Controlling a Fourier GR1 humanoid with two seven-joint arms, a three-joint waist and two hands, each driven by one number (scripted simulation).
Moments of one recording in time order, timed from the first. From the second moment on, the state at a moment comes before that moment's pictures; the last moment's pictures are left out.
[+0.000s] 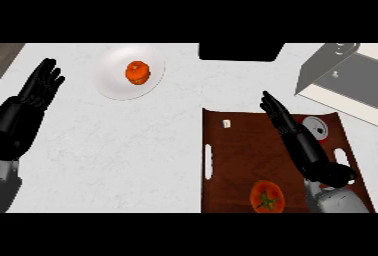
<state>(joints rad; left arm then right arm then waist) -0.21 0.60 -0.12 -1.61 0.34 0.12 0.03 -0.14 -0.29 0.25 -1.57 -0.15 0.04 -0.17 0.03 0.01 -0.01</state>
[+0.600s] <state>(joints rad) -0.10 0.53 -0.16 -1.55 0.29 0.20 0.03 0.09 -0.25 -0.05 -1.71 -0.01 -0.47 -0.19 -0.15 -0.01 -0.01</state>
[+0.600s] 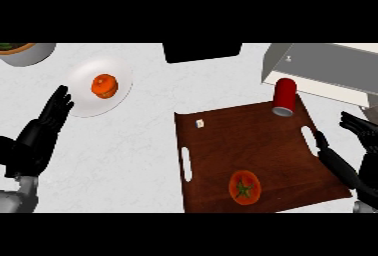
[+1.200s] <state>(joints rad) -0.13 0.40 -0.26 -1.49 0.20 0.24 0.00 0.55 -0.02 0.05 -1.98 0.02 -0.80 -0.61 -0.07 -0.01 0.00</state>
